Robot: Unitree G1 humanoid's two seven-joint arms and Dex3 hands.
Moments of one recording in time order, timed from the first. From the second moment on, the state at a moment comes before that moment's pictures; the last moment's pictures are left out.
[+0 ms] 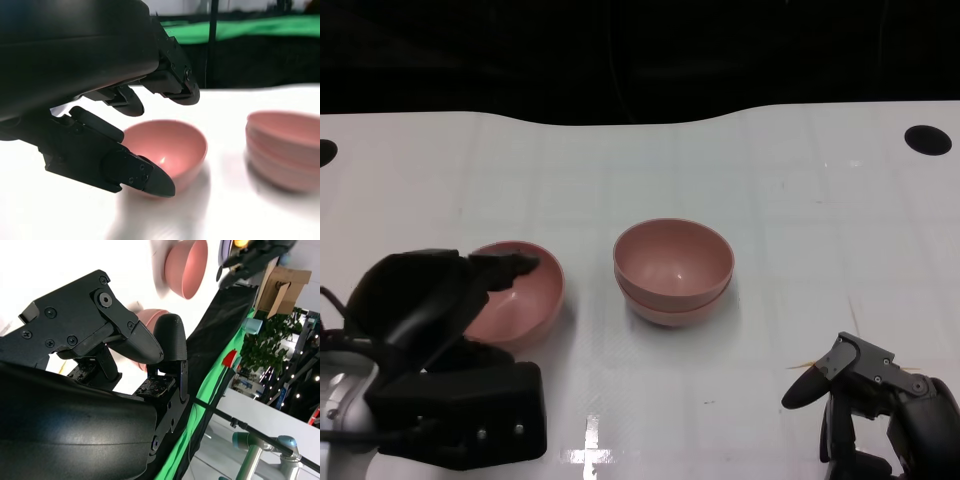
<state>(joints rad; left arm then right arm) -0.11 0.43 -0.17 -0.12 0.80 0.01 -0.23 0.34 -0.10 0.12 -0.20 -0.17 -0.38 0.00</state>
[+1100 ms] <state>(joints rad) -0.40 0.40 -0.35 0.44 0.80 -0.30 0.29 0.33 -0.08 0.12 -0.19 -0.20 -0.38 -0.01</state>
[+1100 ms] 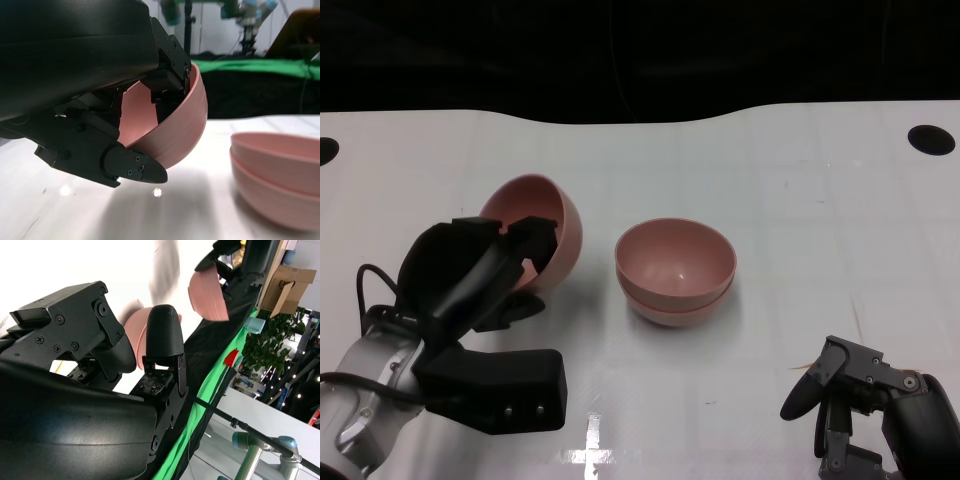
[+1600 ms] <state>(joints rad) -0.54 0.30 -0.39 0.44 0.76 -0.44 0.29 0.33 -0.09 0.12 -0.18 -0.20 -0.38 0.00</state>
